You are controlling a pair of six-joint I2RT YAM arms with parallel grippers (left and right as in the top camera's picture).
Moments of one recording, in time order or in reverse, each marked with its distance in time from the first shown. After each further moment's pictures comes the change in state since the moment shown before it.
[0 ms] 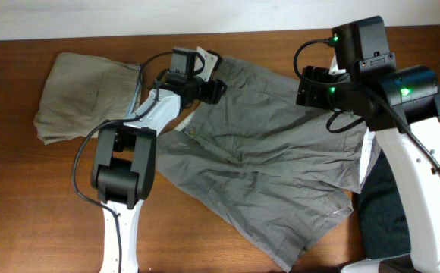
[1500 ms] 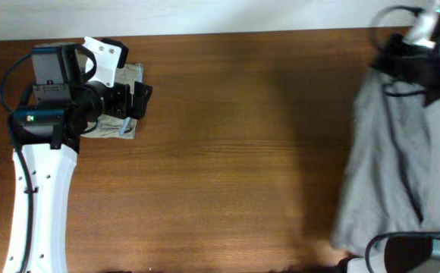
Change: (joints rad) left arm 0.315 -0.899 -0.151 -0.710 -0.055 0.124; right arm -0.382 0.071 -0.093 0.425 -0.309 -0.135
